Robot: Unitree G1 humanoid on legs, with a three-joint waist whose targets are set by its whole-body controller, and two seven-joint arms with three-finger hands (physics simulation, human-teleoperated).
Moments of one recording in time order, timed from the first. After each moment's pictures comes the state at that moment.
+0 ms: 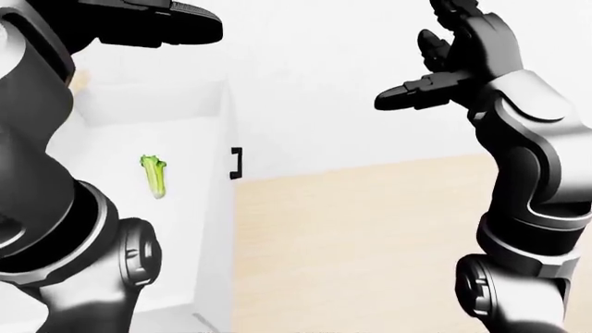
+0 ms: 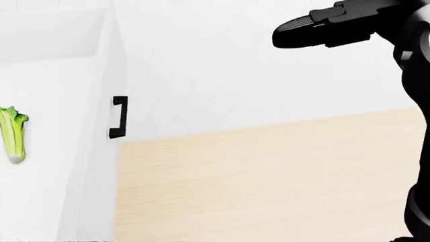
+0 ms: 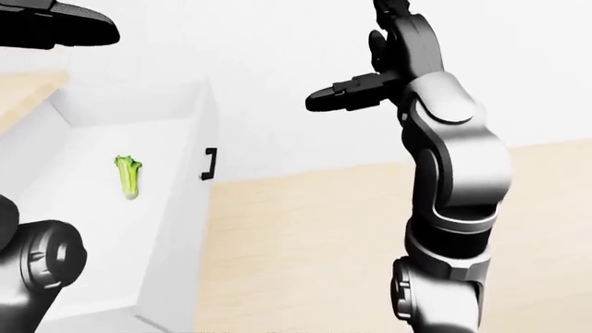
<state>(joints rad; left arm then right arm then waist) -1.23 0.50 0.22 -0.51 -0.11 1.48 0.00 -0.94 -0.38 -0.18 -0.29 0.12 1.06 0.13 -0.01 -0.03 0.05</state>
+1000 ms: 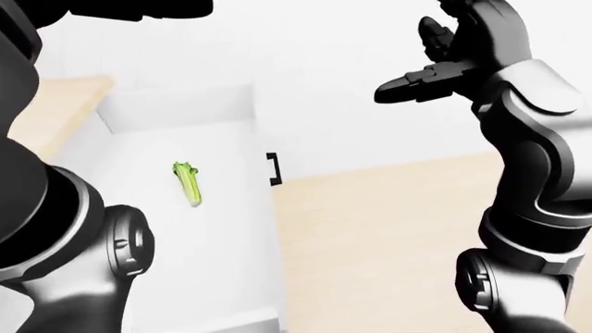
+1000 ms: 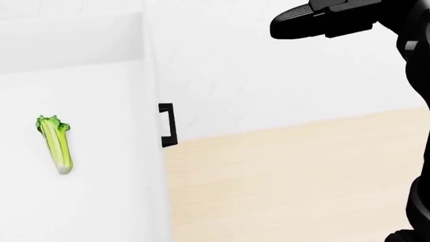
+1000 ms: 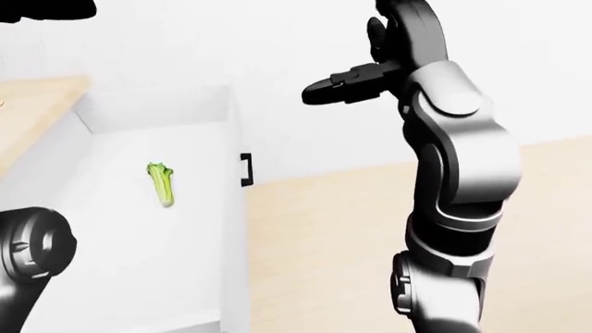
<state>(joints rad) -1.32 0.53 0.21 -0.51 -0.09 1.53 -0.02 -0.98 -0.38 -0.17 -0.31 0.13 1.08 0.13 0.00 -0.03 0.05</state>
